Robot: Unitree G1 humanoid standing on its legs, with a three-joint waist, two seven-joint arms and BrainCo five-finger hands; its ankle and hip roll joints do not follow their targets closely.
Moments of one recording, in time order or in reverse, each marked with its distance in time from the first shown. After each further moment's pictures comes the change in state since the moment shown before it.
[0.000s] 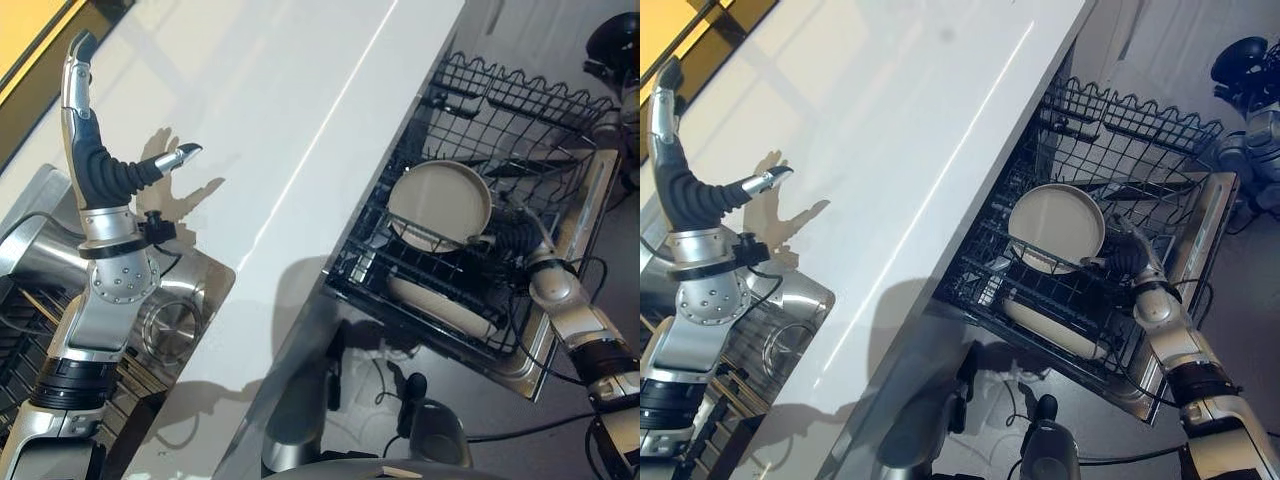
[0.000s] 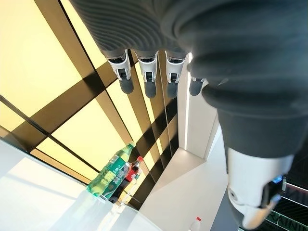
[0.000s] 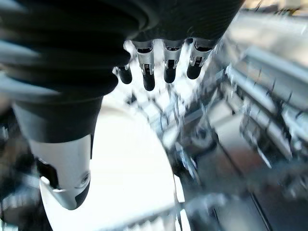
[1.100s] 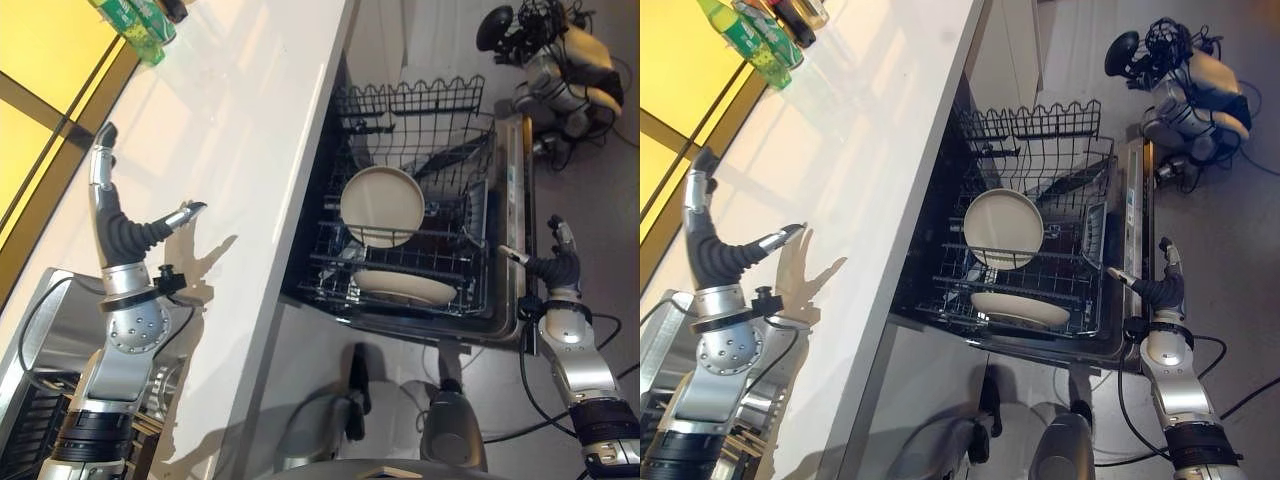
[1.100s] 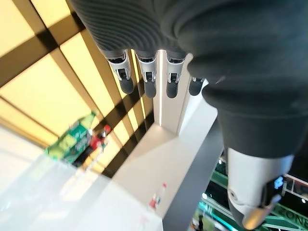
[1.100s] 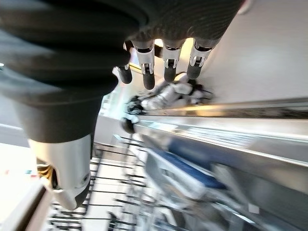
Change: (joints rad) left arm 0.192 -0.157 0.005 -0.017 -0.001 -0.020 -0.029; right arm 0.253 0.126 -0.151 -0.172 0.204 0.027 -0.167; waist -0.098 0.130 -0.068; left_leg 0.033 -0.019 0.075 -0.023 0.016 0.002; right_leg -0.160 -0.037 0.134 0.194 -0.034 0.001
